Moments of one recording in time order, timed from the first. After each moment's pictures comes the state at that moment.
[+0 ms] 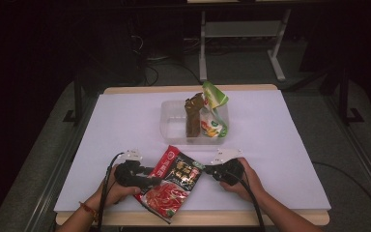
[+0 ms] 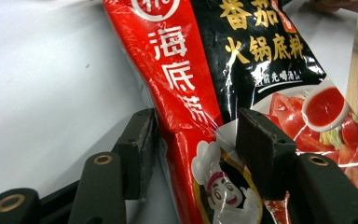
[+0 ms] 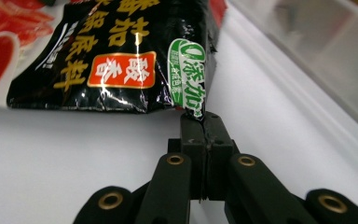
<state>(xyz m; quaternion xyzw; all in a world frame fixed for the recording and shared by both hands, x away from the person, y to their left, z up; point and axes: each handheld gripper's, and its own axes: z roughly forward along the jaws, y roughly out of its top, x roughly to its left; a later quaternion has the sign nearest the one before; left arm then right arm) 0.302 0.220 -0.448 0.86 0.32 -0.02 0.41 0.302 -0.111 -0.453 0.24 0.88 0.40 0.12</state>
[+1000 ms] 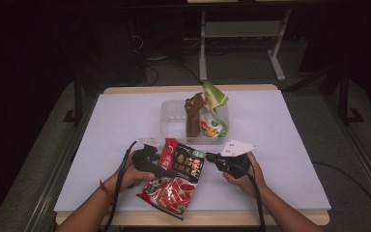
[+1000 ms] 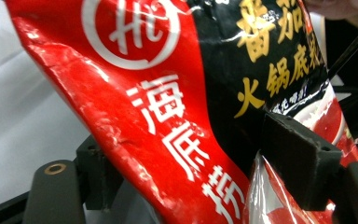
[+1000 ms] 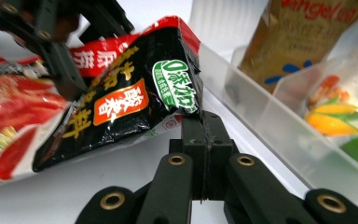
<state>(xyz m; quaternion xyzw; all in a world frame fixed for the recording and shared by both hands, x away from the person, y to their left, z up) 0.347 0.185 -0.442 0.86 0.26 -0.10 0.42 0.304 -0.125 -0.426 0.23 0.82 0.49 0.16</state>
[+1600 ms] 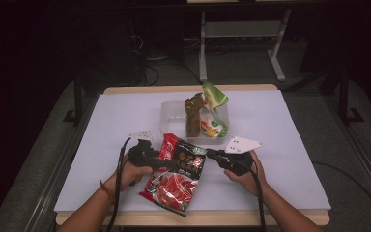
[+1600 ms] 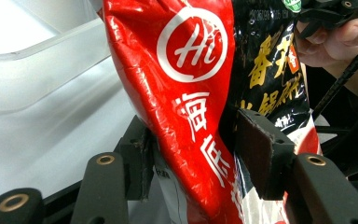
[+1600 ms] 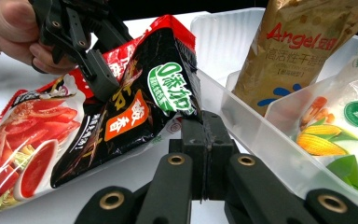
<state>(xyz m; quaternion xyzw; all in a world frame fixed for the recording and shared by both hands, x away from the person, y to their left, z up) 0.353 0.196 -0.437 0.82 0.29 -0.10 0.49 0.306 -0.130 -0.418 0.24 0.80 0.53 0.16</state>
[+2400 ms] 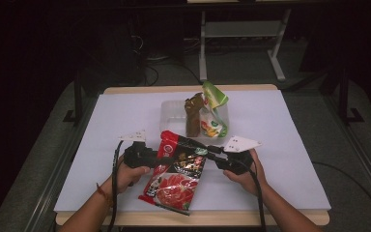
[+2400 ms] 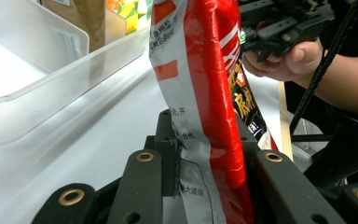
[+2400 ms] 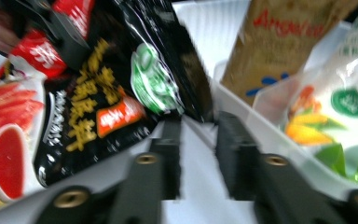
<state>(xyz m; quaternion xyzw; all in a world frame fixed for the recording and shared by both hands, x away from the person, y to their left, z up) 0.339 0.205 -0.421 0.80 0.25 -0.08 0.53 0.310 -0.130 -0.421 0.26 0.81 0.50 0.17</state>
